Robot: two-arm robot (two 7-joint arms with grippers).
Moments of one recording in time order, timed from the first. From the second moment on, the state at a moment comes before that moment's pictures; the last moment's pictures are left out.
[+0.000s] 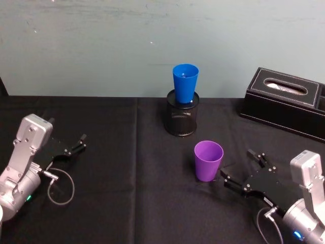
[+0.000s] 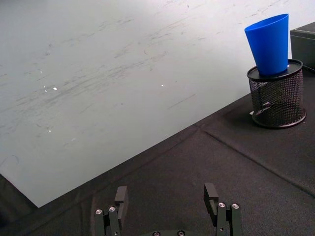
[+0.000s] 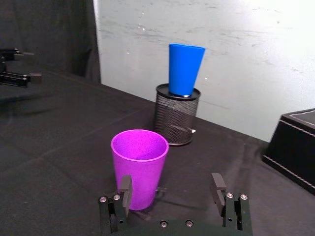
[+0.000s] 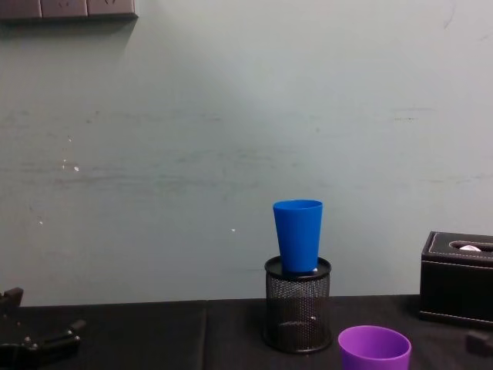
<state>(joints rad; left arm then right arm) -0.20 0.60 0.45 -1.41 -0.25 -0.12 0.03 0.08 0.53 -0.39 -1.42 0.33 -0.27 0.28</state>
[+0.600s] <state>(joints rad) -0.20 0.60 0.45 -1.41 -0.25 -0.12 0.03 0.11 0.45 -0.37 -1.34 0.33 -0.32 0.35</state>
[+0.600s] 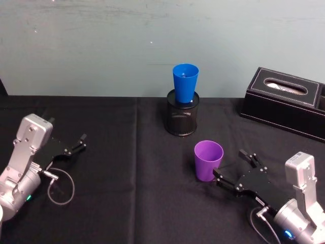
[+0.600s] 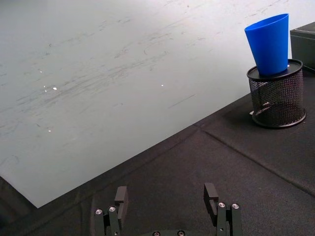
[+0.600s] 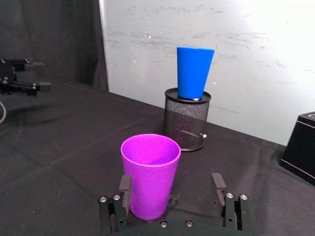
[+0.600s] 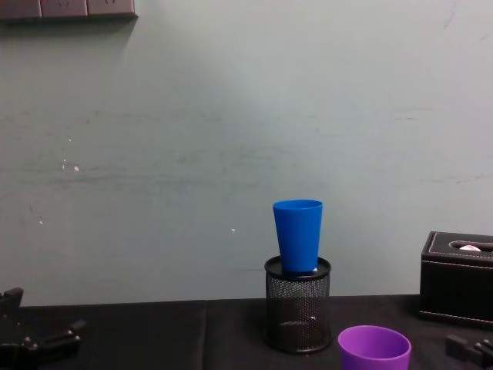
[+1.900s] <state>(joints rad) -0.20 0.60 0.45 -1.41 -0.25 -0.12 0.03 0.22 0.33 -0.34 -1.17 0.31 -0.32 0.50</state>
